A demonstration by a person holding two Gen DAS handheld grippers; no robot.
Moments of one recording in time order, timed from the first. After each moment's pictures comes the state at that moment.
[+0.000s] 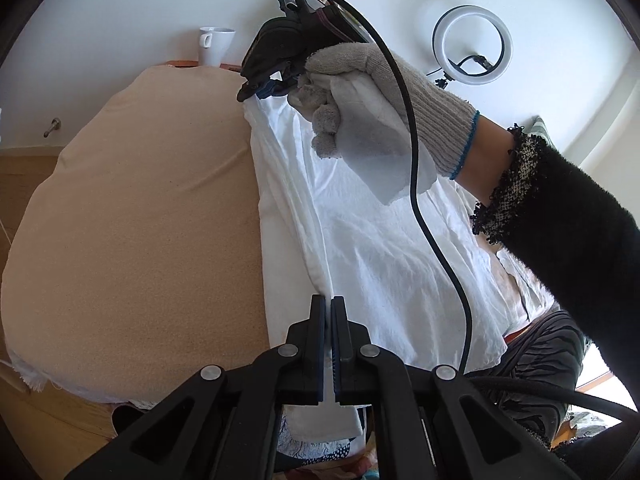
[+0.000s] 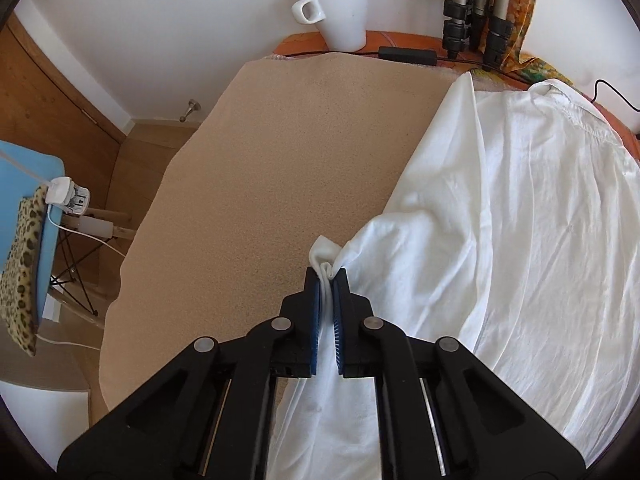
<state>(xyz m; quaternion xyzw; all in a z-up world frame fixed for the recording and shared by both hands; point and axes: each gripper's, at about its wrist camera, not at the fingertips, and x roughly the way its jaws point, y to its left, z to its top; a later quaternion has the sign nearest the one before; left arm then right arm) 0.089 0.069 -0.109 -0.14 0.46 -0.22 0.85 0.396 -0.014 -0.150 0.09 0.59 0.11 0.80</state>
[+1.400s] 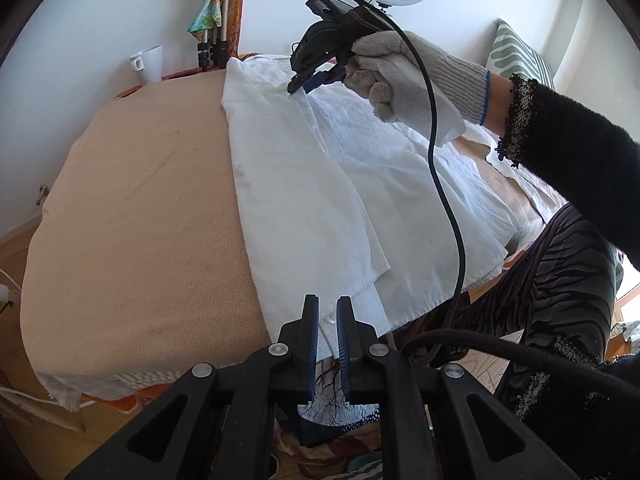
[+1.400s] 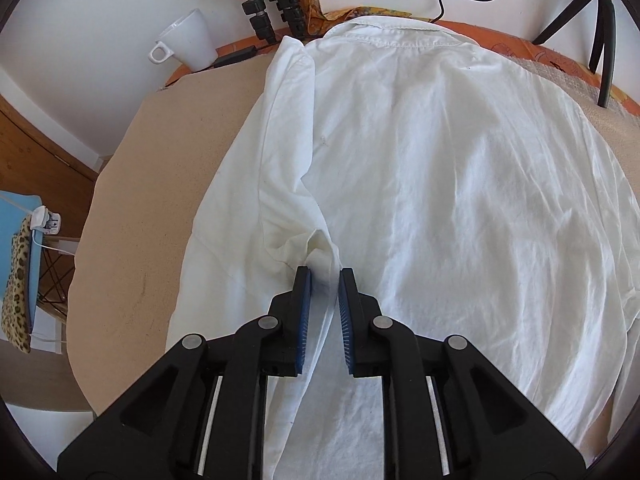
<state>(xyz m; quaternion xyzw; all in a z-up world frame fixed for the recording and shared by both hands) 0.042 0.008 -0.114 0.03 0.47 -0.24 0.85 0.334 -0.188 -0.170 0.14 0.58 0.04 0.80</state>
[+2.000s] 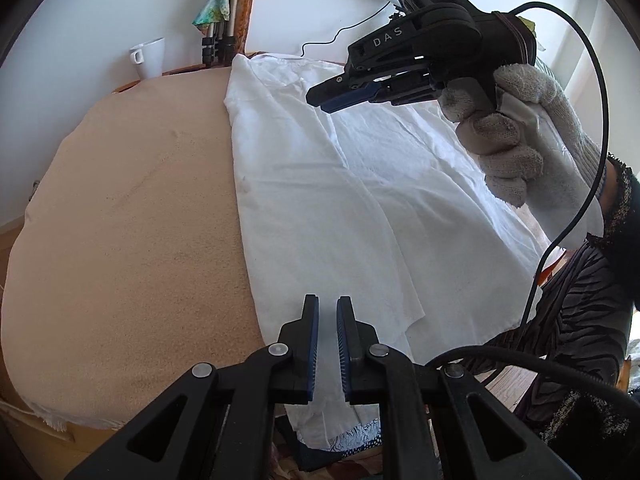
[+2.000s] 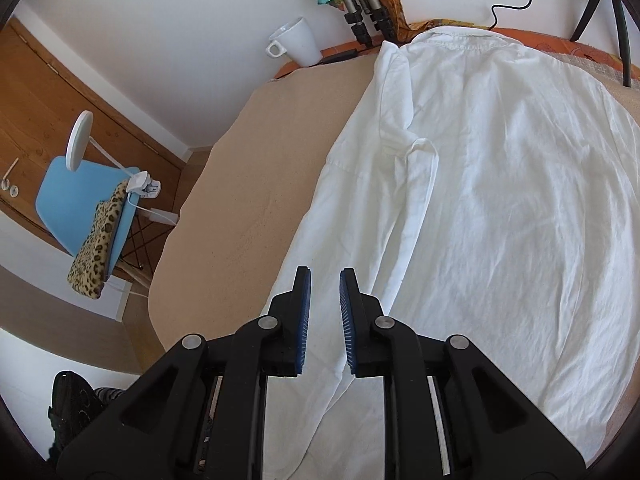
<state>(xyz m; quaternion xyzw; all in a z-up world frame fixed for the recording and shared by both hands) 0.087 -0.003 -0.140 0.01 0.48 -0.24 0.85 0.239 -0.151 -0.139 0.16 0.56 0.18 0.79</state>
